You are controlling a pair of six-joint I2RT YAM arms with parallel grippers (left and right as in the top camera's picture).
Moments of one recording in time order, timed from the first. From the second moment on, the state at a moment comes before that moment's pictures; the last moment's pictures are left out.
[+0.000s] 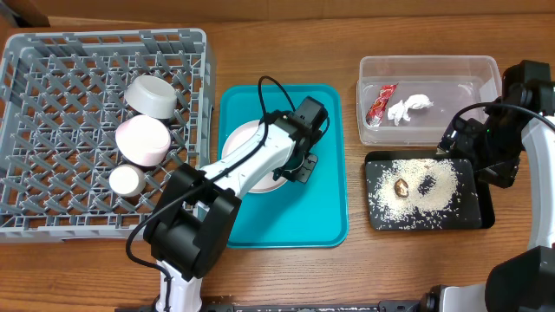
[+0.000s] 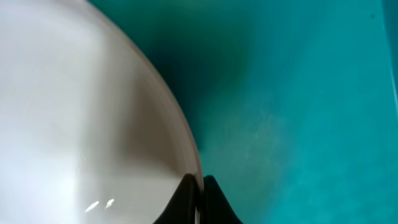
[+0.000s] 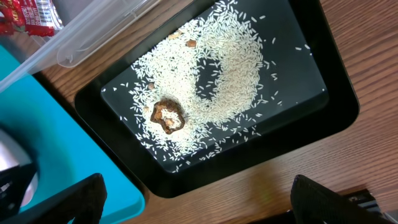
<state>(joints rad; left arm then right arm) -0.62 2.02 1.46 -0.92 0.01 -0.16 -0.23 1.60 1.50 -1.45 -0.12 0.33</state>
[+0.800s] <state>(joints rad) -0.08 1.74 1.81 -1.14 0.48 0.00 -0.23 1.60 1.50 -1.45 -0.12 0.33</state>
